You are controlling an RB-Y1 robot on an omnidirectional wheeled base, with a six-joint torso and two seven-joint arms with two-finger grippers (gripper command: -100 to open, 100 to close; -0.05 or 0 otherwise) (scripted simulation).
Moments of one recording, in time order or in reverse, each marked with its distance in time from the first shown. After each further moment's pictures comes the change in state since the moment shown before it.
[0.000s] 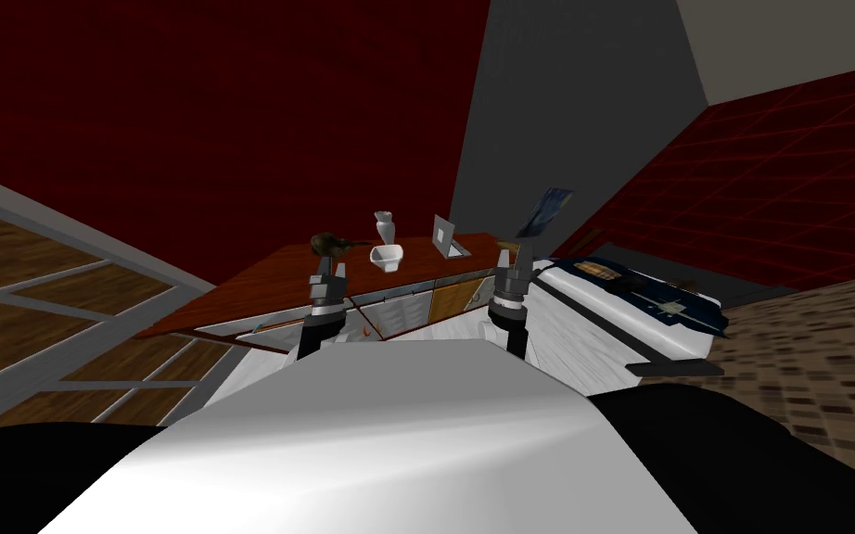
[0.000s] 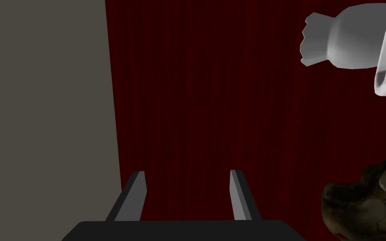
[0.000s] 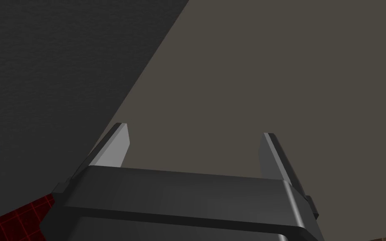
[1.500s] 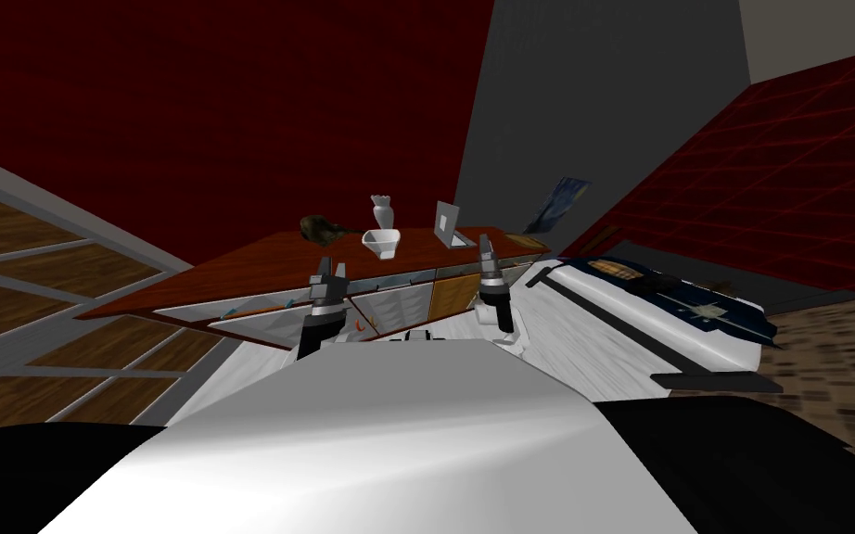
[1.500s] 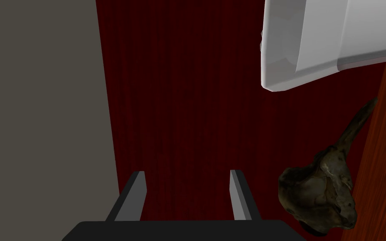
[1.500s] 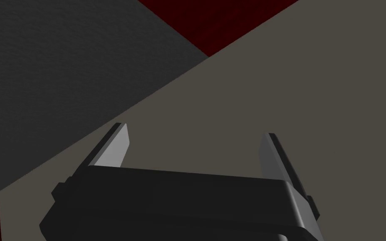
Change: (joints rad) left arm 0.000 0.000 0.000 0.000 0.000 0.000 0.000; right arm -0.243 -0.134 0.006 0.116 0.103 0.256 0.276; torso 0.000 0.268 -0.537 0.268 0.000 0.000
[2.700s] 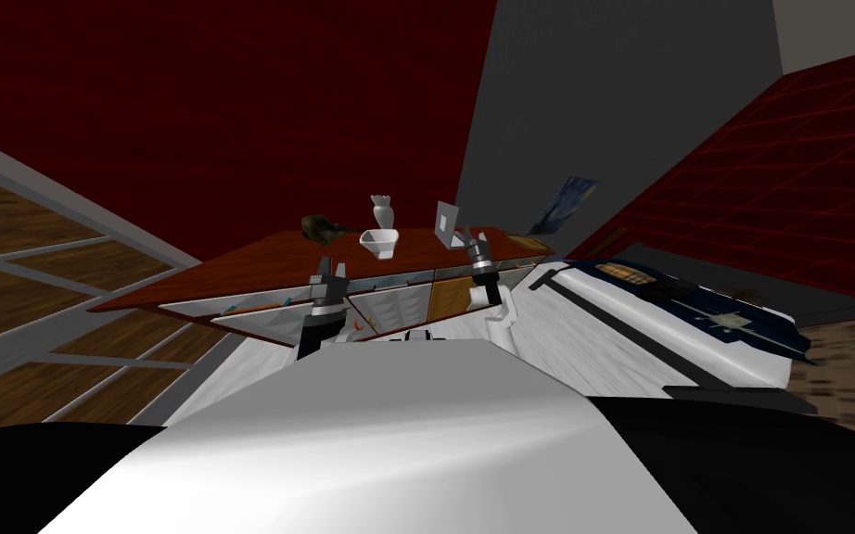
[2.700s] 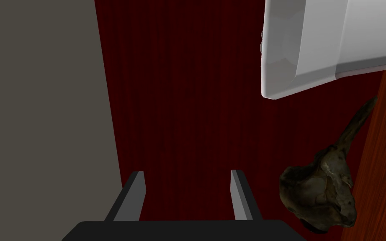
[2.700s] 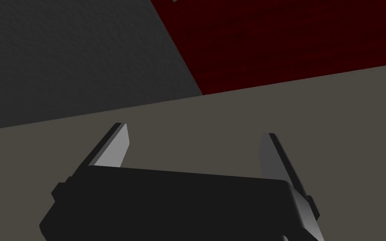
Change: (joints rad) left arm 0.000 0.000 0.000 0.000 0.000 0.000 0.000; right arm -0.241 -0.032 0.005 0.110 0.106 0.292 0.301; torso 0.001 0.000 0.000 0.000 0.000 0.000
